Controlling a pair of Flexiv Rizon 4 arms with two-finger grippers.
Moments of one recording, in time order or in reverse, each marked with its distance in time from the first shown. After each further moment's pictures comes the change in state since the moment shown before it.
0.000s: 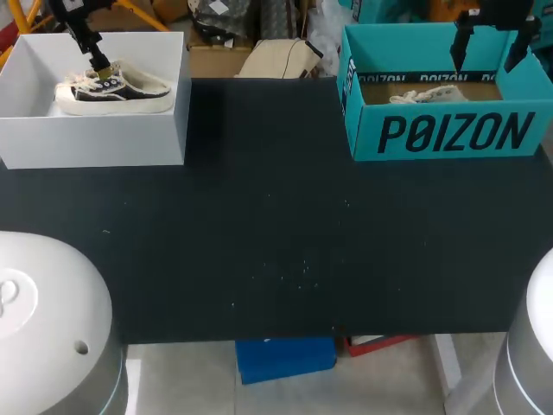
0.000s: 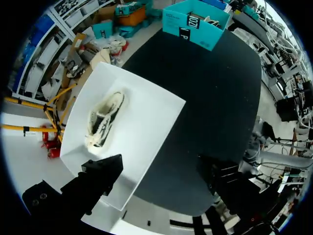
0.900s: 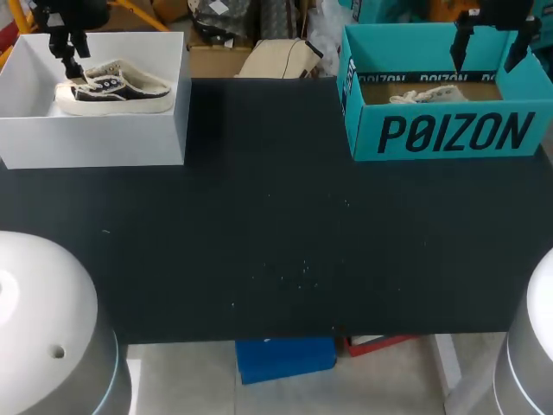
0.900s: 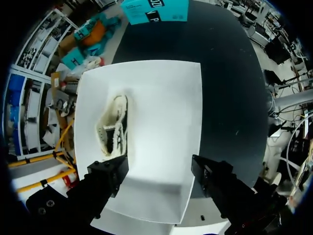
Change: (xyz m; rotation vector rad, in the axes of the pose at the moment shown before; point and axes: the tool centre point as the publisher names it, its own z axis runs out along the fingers) left arm -0.089 0.021 0.057 -0.028 -0.076 0.392; right arm 0.000 0.000 0.000 0.000 0.000 0.000
